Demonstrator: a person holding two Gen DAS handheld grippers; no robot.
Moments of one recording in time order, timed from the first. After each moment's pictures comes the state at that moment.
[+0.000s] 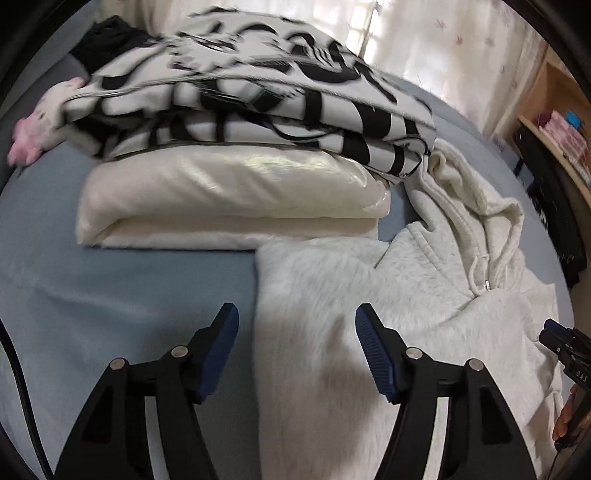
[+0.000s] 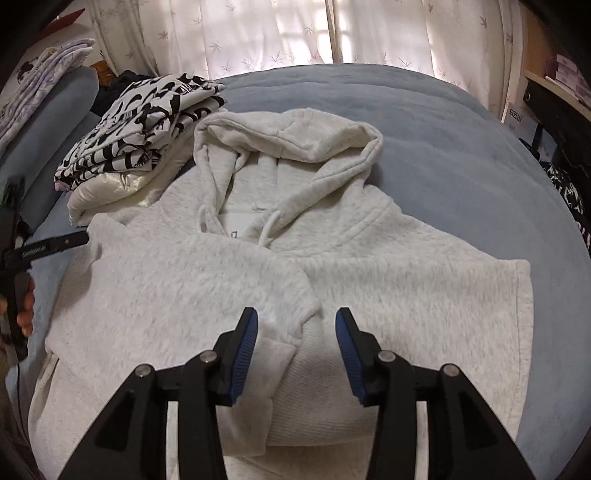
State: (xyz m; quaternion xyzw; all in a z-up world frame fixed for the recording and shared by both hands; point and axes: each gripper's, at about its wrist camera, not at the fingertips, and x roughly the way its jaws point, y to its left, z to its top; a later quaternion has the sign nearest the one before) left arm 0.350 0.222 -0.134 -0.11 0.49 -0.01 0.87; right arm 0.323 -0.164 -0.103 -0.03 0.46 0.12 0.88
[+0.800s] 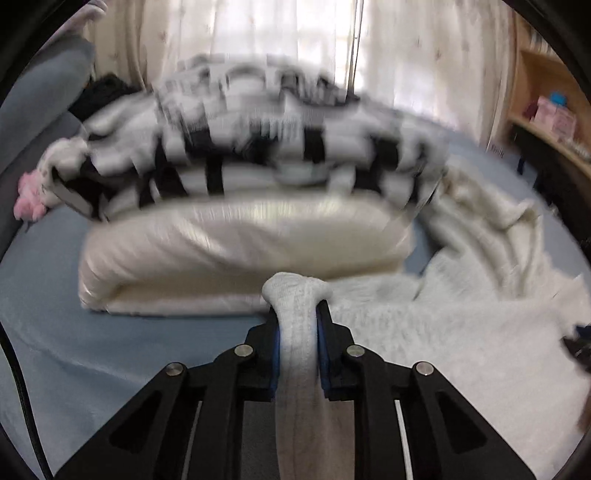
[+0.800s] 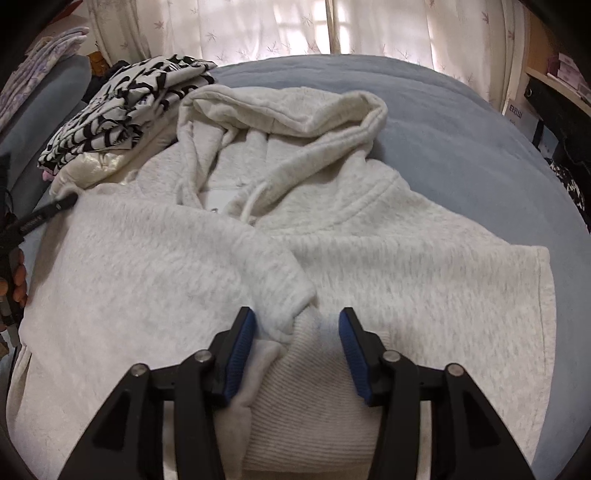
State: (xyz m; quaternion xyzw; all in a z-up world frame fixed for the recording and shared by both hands) left arm 0.367 0.217 -0.155 -0.03 0.40 0.01 0.92; right arm 0.332 -0.164 -0.137 -0.03 0.47 0.11 0.88
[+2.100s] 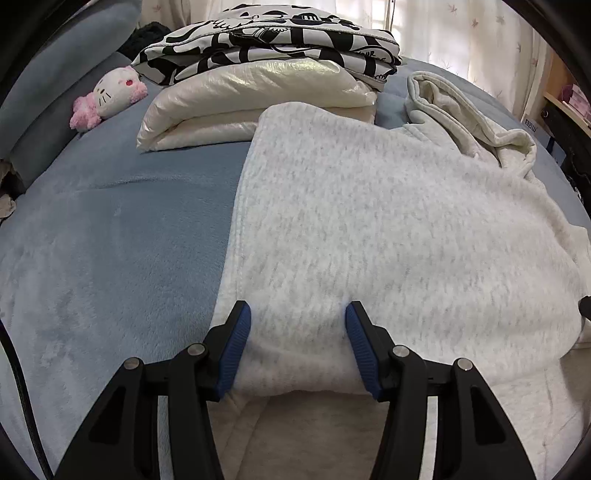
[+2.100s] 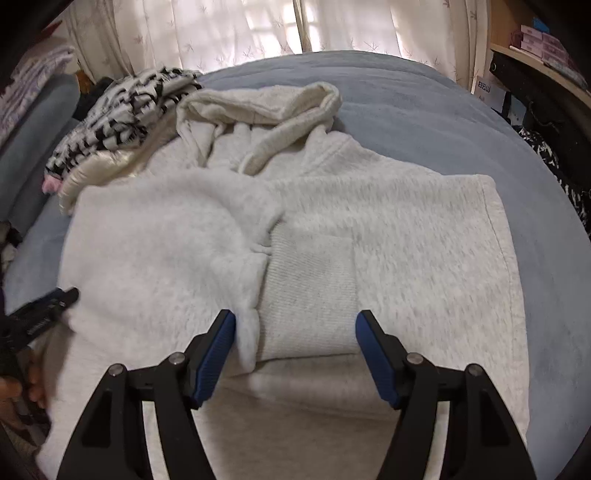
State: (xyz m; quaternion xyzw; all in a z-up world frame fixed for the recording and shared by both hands) left arm 0.239 0.158 -0.165 -0.08 0.48 0.09 0.87; right arm 0.254 -0.187 -0.116 0.01 0.46 0.07 0.88
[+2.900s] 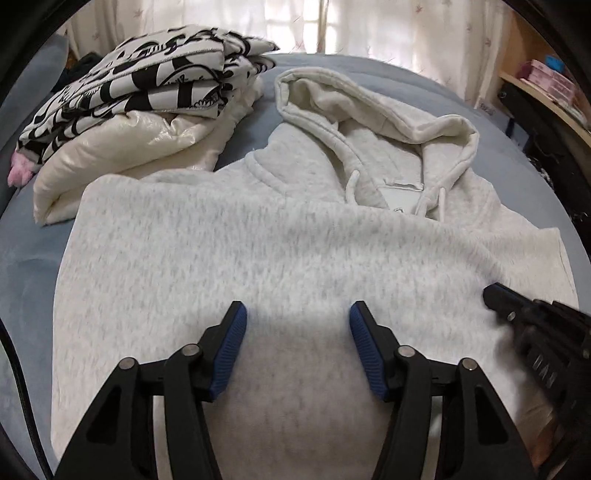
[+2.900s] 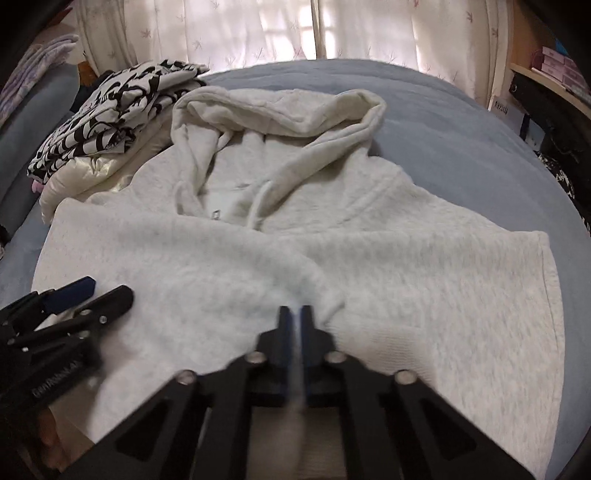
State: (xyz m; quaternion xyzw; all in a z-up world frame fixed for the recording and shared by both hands) left arm 0.316 0.039 -0.160 -0.05 0.46 0.01 0.89; right arm 0.325 -0.151 -0.145 -0.03 0.44 0.07 0.89
